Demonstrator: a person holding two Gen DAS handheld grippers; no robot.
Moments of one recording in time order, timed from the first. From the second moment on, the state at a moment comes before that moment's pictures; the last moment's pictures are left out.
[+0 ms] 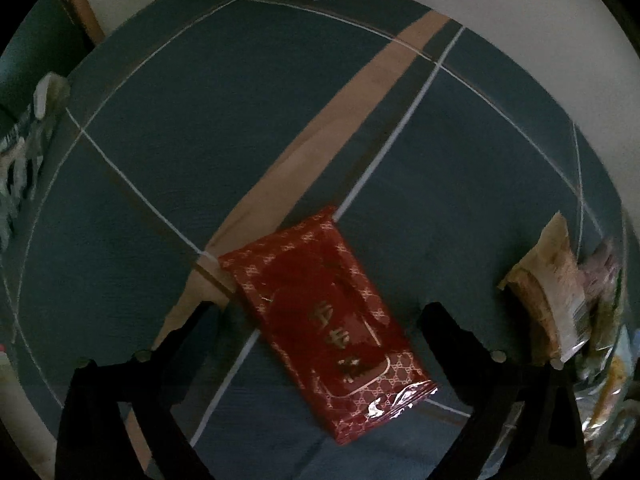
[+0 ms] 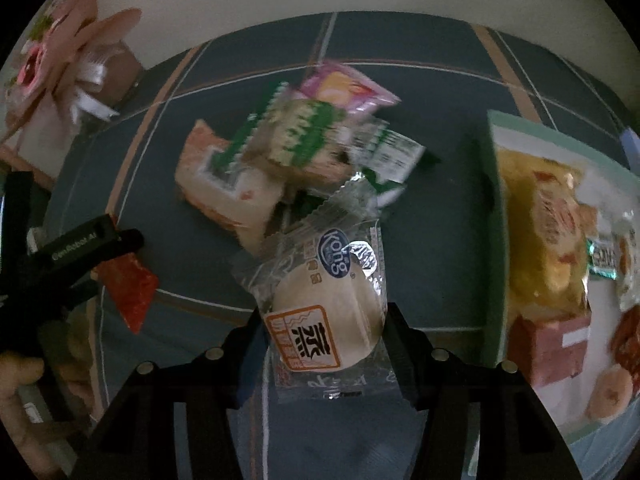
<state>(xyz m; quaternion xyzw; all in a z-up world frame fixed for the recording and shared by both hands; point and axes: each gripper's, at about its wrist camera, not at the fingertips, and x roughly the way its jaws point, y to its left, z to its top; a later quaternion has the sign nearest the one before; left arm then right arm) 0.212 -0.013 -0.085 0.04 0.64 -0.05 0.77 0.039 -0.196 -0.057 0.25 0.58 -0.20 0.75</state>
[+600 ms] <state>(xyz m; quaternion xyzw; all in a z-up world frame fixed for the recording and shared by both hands) 0.171 -0.035 -0.063 0.03 0.63 -0.09 0.77 -0.013 -0.207 -0.044 0.28 0.57 -0.22 0.74</state>
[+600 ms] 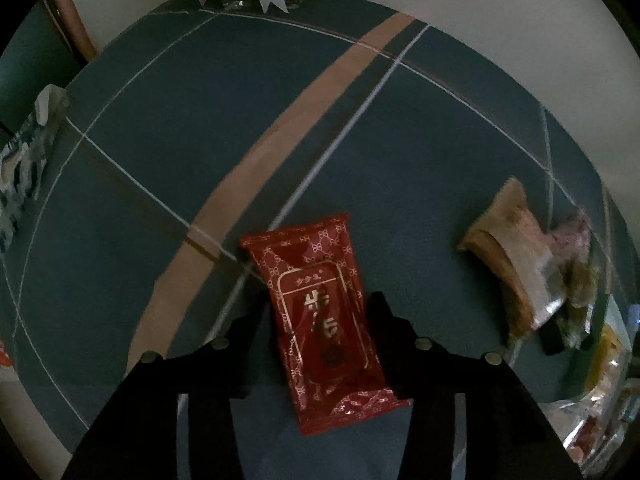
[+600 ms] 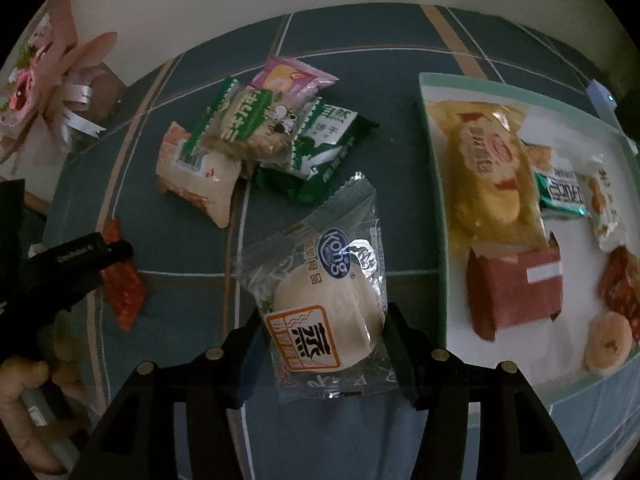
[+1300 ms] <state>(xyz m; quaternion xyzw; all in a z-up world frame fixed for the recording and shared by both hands) 0.104 -0.054 0.039 0.01 0.57 -0.17 0.81 -0.079 -0.226 0.030 0.33 0.49 -0.24 0.77</state>
